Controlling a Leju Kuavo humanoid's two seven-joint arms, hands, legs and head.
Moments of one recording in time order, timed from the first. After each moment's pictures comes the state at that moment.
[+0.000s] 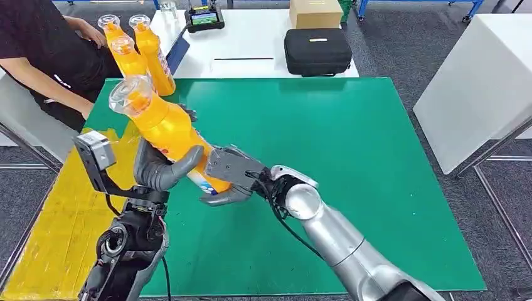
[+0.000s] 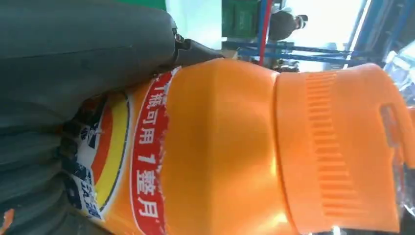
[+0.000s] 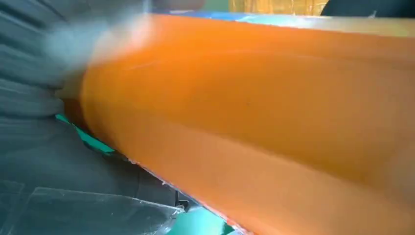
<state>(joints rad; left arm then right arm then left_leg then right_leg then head) -0.23 -0.03 -0.42 -1.75 0.29 0.21 -0.07 -0.60 0.15 0.73 -1.13 0.16 0.24 0.05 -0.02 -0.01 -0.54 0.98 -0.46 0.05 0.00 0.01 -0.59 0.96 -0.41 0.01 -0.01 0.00</state>
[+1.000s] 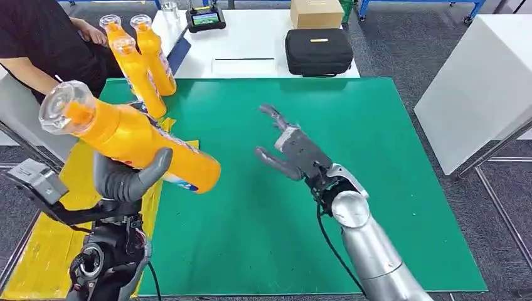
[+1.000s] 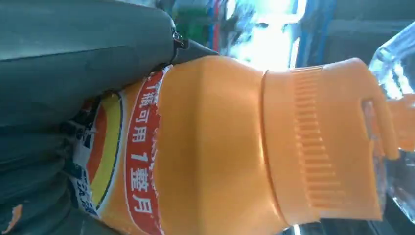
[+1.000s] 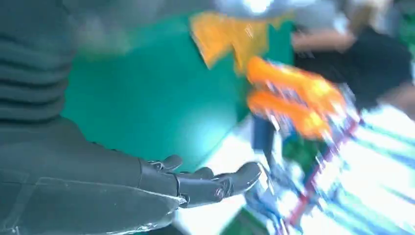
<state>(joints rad) -0.13 -0.02 -0.36 -1.95 0.06 0.29 -0.18 -0.43 0.04 0.44 -1.42 0.18 0.01 -0.02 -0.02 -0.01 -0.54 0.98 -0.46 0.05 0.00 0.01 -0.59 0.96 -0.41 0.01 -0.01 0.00</state>
